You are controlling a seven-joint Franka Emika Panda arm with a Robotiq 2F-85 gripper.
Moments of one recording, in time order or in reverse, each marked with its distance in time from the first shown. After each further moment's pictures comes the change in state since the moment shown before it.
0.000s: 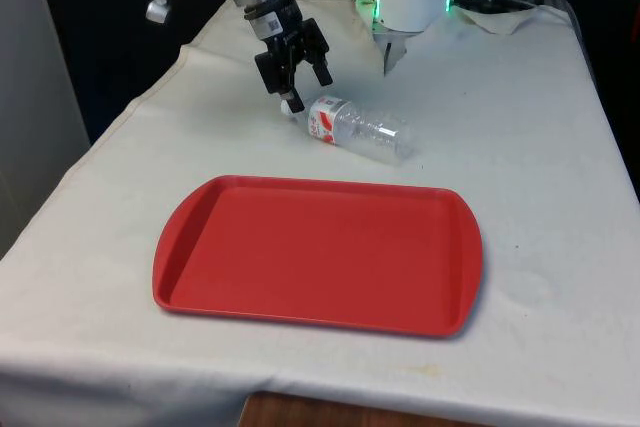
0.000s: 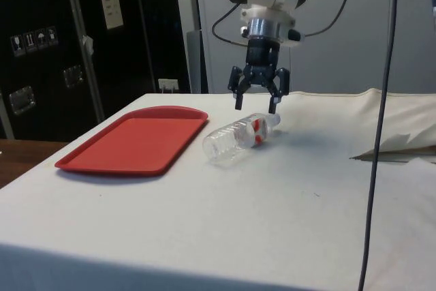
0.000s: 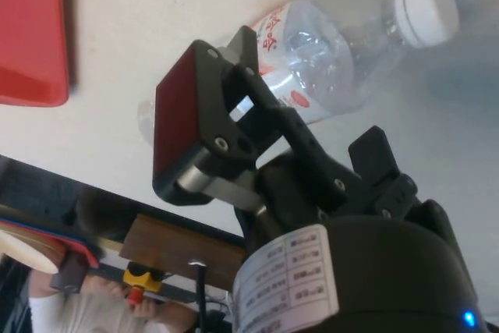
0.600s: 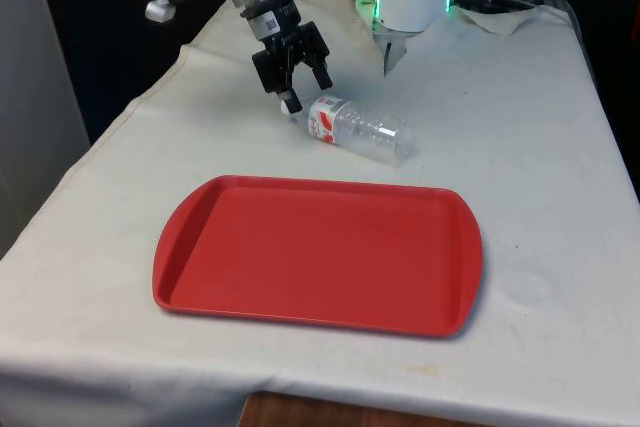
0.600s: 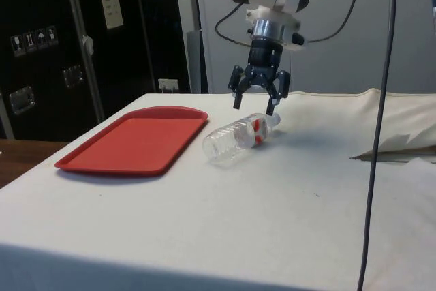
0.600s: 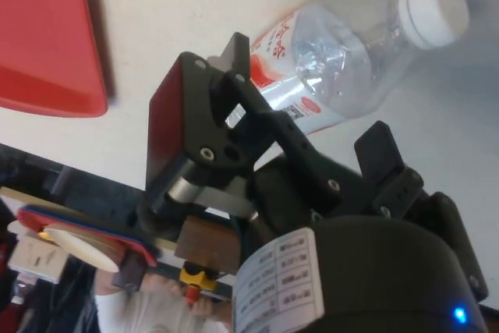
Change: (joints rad) arm -0.001 0.003 -0.011 -0.015 0.122 0.006 -0.094
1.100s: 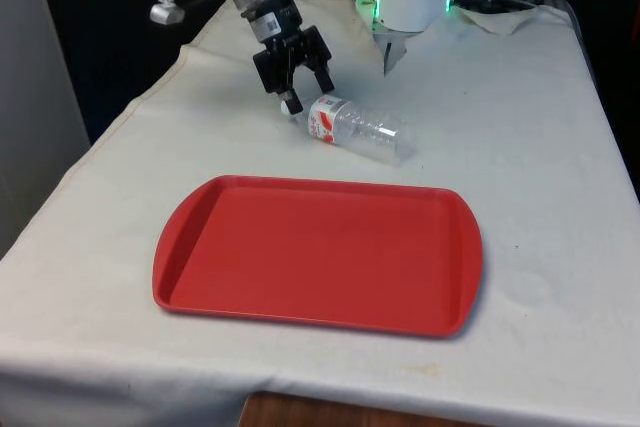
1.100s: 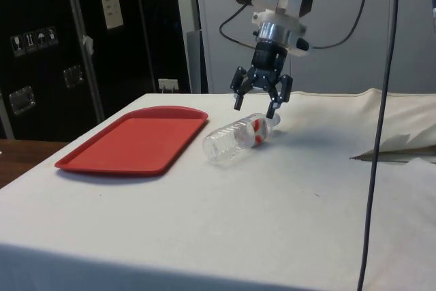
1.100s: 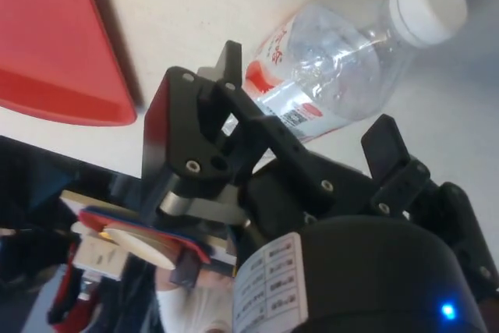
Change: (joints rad) arm 0.000 0.006 -0.008 -0.027 0.127 0.004 -0.112
